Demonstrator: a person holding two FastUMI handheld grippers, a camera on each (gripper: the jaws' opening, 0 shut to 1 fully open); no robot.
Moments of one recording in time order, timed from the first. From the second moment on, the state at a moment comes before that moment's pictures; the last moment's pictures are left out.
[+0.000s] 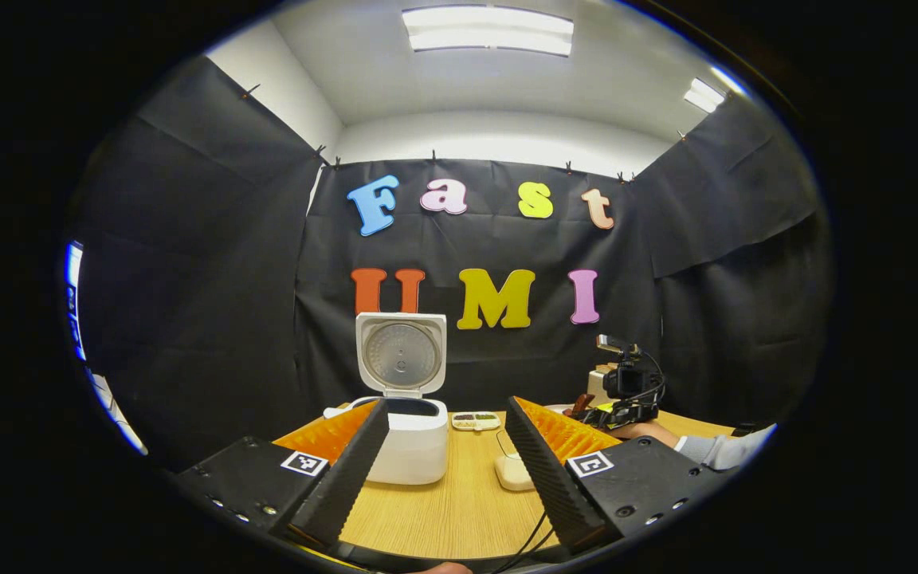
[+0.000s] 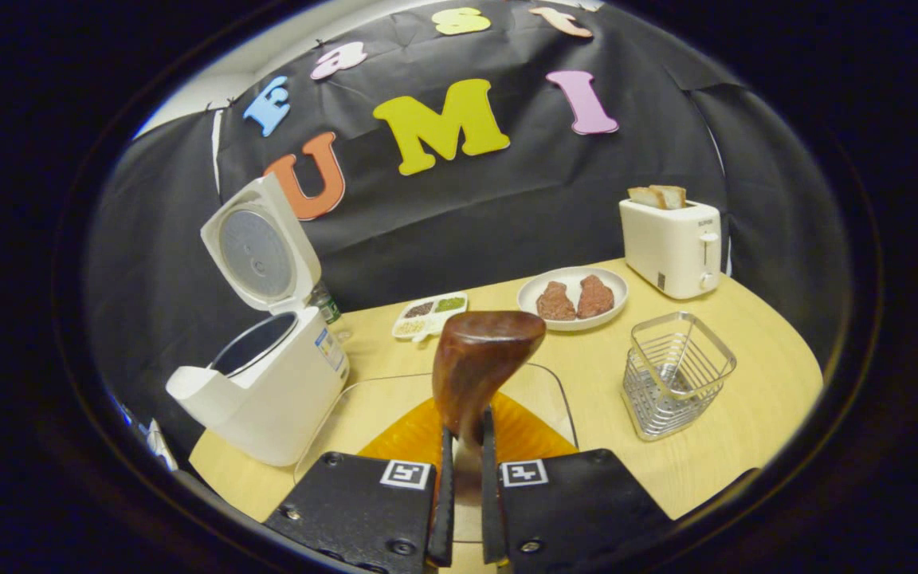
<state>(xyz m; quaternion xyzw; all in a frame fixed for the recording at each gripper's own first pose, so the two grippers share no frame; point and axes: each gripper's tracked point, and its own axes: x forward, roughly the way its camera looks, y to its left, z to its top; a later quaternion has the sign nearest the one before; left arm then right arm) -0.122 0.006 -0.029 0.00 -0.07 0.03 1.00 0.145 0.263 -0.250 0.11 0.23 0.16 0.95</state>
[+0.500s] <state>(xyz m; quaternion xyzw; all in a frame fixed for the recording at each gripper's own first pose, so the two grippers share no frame) -0.113 -0.001 -0.043 0.02 -0.05 0.02 1.00 0.144 0.250 -0.214 0.26 0.21 0.22 0.92</state>
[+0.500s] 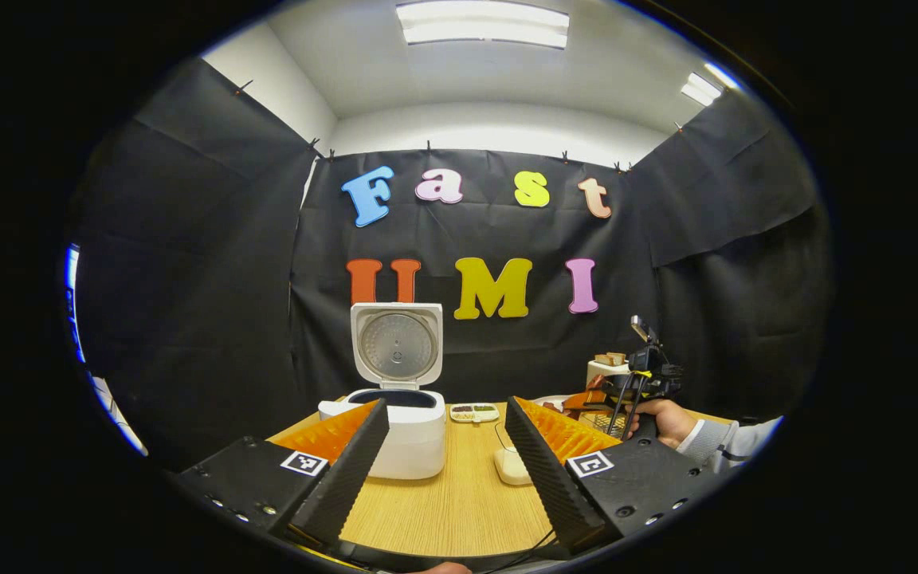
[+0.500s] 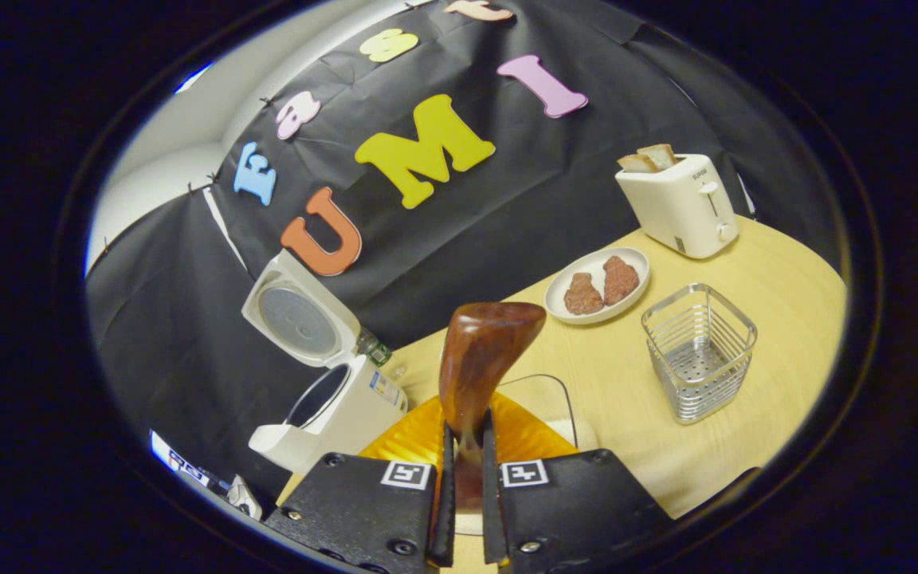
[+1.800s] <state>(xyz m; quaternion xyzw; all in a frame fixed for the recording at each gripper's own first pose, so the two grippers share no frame) -0.116 0.028 -0.059 0.09 -0.01 0.06 0.99 0.134 0.297 -0.148 0.63 0.24 0.26 0.69</state>
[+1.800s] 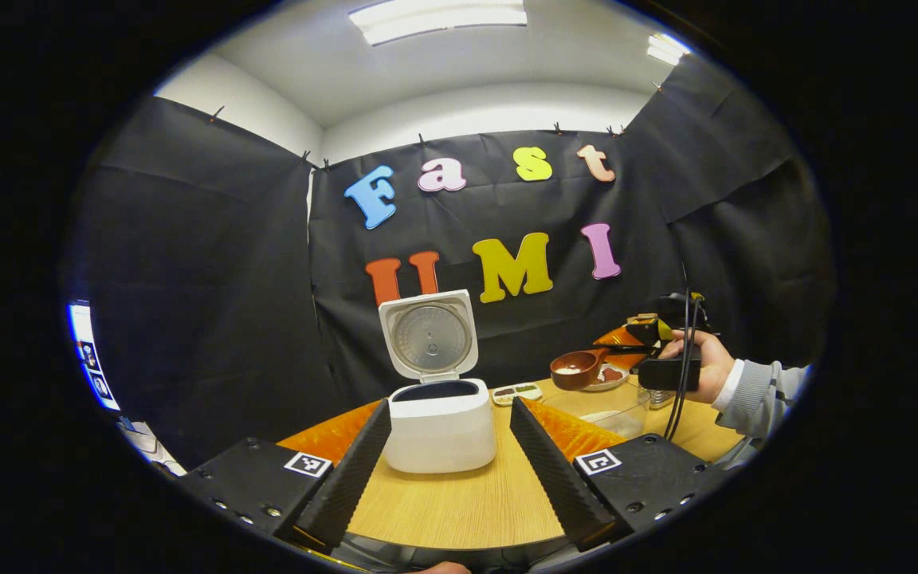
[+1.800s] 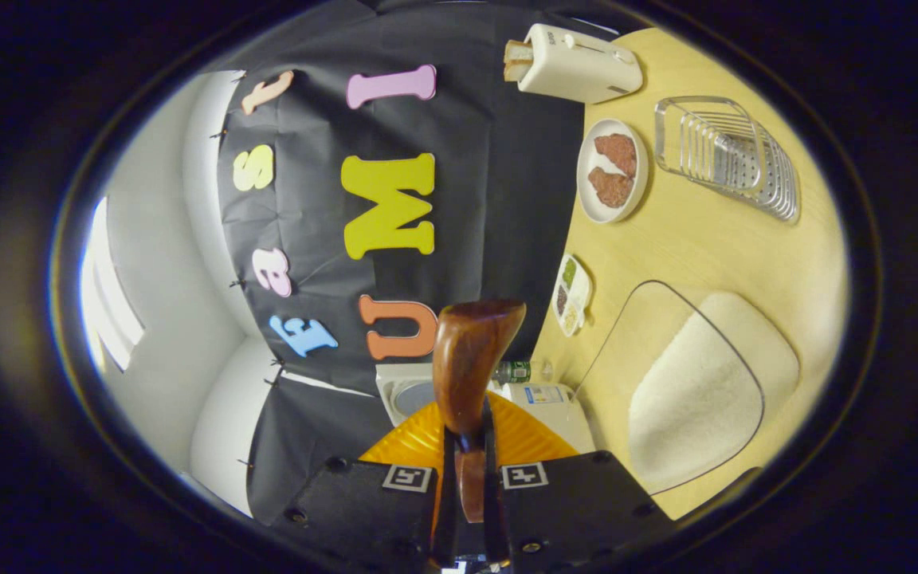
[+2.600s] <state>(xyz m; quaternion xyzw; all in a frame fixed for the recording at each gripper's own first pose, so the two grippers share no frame) -0.119 0.063 -0.057 0.05 -0.02 0.07 1.00 0.171 0.432 -0.089 0.54 0.27 0.29 0.74</state>
